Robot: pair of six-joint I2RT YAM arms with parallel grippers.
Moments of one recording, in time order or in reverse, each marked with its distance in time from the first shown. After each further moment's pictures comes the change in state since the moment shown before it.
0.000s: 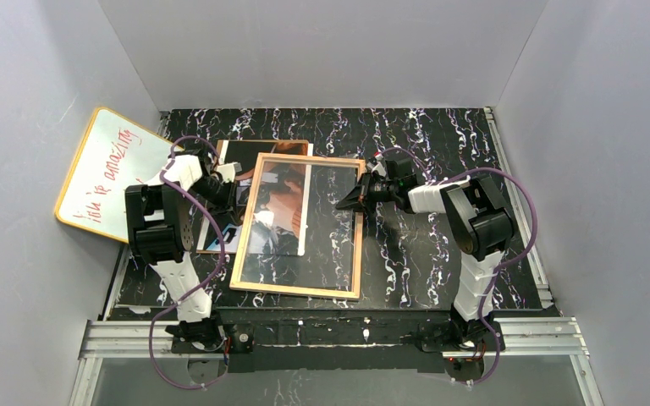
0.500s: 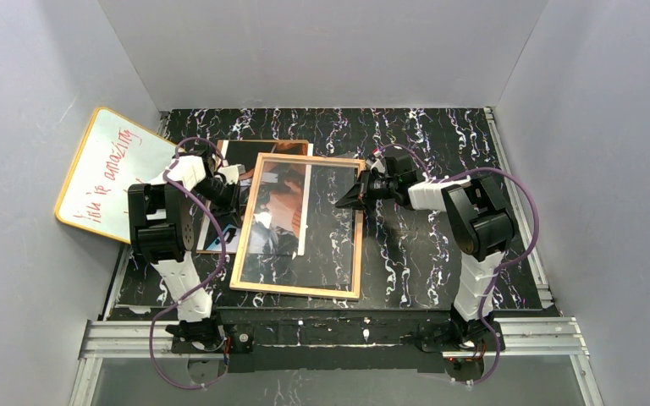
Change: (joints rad) left arm -0.021 0.008 -0.009 0.003 0.000 0.000; right arm -0.001 -0.006 0.036 -0.061 -0.012 -0.040
